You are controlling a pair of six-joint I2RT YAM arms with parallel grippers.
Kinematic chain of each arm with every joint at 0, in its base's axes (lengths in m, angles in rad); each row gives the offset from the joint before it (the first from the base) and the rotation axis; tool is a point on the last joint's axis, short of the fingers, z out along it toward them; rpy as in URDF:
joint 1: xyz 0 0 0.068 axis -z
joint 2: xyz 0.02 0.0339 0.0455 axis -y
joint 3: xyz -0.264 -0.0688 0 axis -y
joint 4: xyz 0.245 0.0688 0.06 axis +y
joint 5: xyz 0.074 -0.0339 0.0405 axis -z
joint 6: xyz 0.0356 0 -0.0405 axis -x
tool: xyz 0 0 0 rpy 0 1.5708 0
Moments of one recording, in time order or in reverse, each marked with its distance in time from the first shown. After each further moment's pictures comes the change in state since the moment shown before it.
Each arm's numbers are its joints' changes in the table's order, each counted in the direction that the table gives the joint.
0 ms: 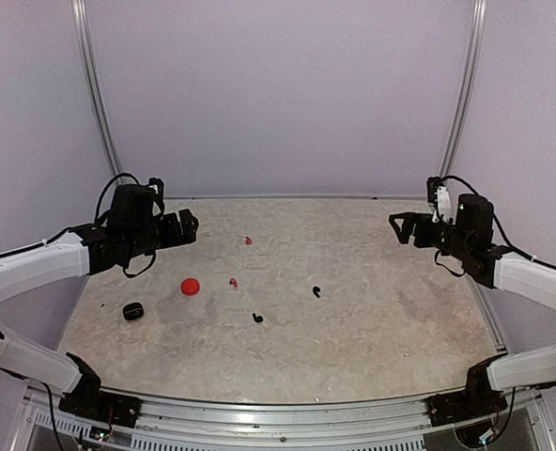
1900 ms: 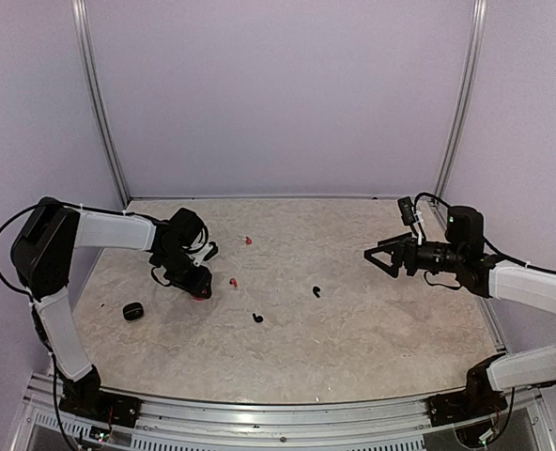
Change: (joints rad) left arm -0.052 -0.574 0.259 0.454 0.337 -0.462; right arm -0.075 -0.002 -0.074 0.002 -0.546 0.018
